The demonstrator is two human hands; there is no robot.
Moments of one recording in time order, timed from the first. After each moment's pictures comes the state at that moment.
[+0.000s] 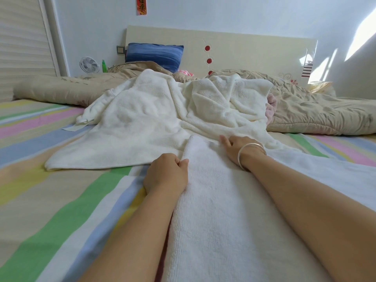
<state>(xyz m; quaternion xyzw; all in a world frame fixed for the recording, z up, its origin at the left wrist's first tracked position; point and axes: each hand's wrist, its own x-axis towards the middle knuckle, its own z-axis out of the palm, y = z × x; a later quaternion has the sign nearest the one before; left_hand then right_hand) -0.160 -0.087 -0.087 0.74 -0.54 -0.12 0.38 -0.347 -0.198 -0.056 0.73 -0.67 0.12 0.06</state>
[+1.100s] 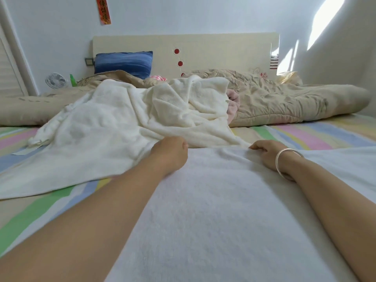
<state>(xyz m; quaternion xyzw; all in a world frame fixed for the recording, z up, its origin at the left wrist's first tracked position) -0.240 -0.162 -0.048 0.64 -0.74 -0.02 0.19 -0.519 -0.171 -0.058 0.67 -0.71 0.21 -0.08</state>
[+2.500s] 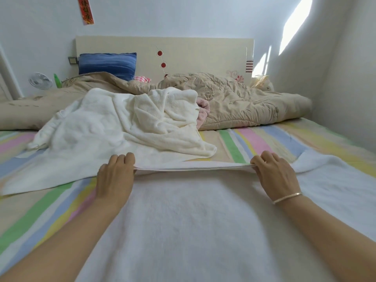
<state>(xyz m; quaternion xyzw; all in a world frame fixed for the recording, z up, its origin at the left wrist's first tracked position) -0.210 -0.047 -0.057 0.64 -0.68 0.28 0.21 -0.610 -0.032 -0.057 0.71 -0.58 0.24 0.33</state>
